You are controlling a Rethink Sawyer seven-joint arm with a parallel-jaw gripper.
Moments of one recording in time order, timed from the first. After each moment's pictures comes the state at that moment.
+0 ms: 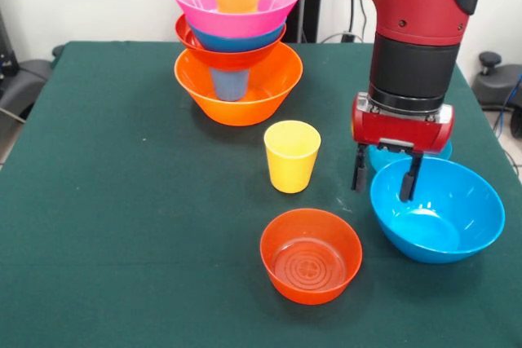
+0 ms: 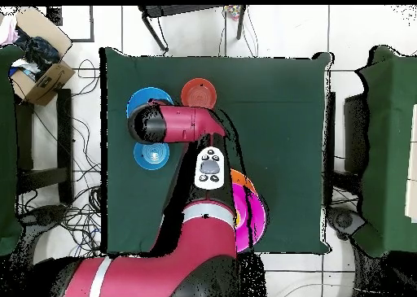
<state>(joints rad) 0.00 -0.41 -0.06 1.35 0.02 0.37 2.02</state>
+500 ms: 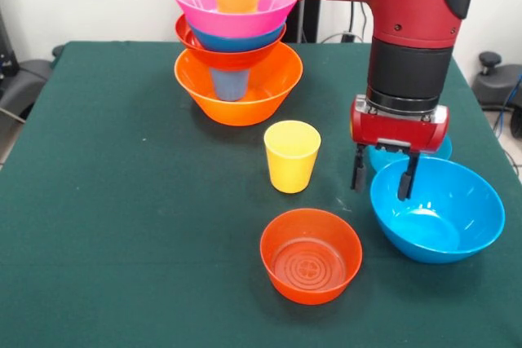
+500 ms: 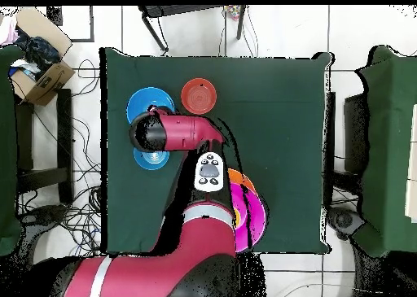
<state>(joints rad) 0.00 -0.41 -0.05 1.41 0.02 0.29 2.02</state>
